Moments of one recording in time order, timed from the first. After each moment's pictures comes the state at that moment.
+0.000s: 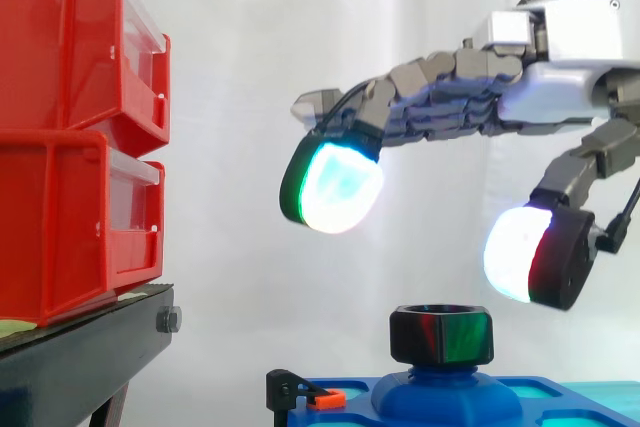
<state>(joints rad) 0.03 -2.15 -1.21 -2.94 -1.67 -1.48</state>
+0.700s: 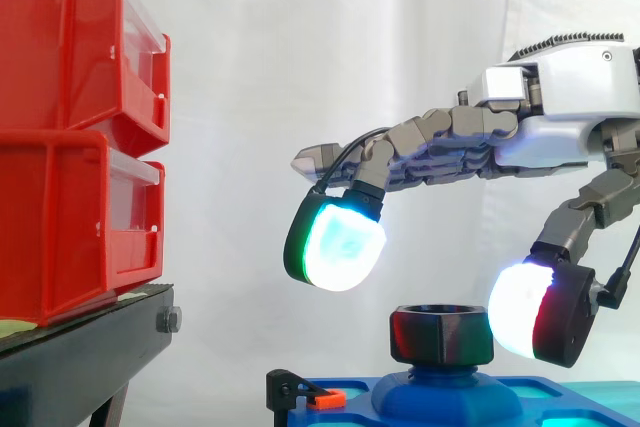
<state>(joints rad) 0.02 -2.17 -1.22 -2.93 -1.69 -1.46</state>
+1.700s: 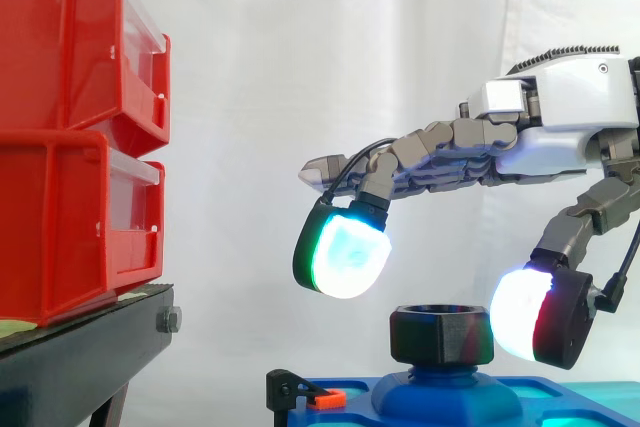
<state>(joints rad) 0.00 -2.17 -1.22 -2.94 -1.70 -1.47</state>
